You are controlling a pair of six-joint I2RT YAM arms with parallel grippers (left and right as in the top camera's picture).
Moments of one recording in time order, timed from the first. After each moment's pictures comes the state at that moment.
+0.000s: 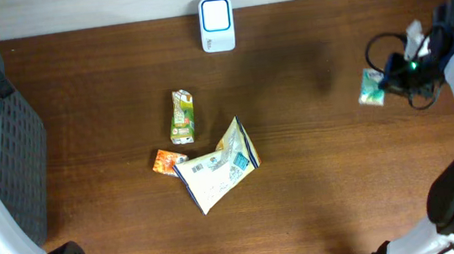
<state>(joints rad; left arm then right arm) 0.37 1.75 2.34 -1.46 -0.17 -0.09 -0.37 1.82 1.52 -1.04 -0.32 0.09</state>
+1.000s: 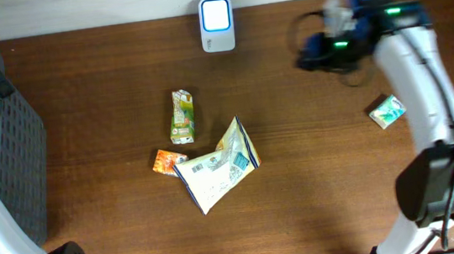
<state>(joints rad) 0.37 1.75 2.34 -1.46 -0.17 -0.09 0.09 1.90 1.82 -1.08 -0.43 0.16</state>
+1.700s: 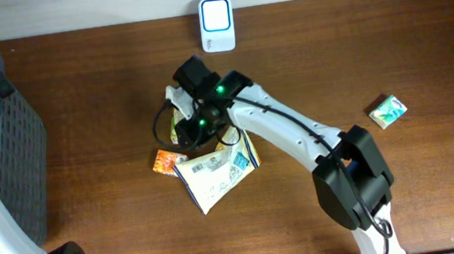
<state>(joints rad) 0.37 1.75 2.34 -1.46 -0.17 -0.09 0.68 2.13 1.82 -0.90 -0.38 0.10</state>
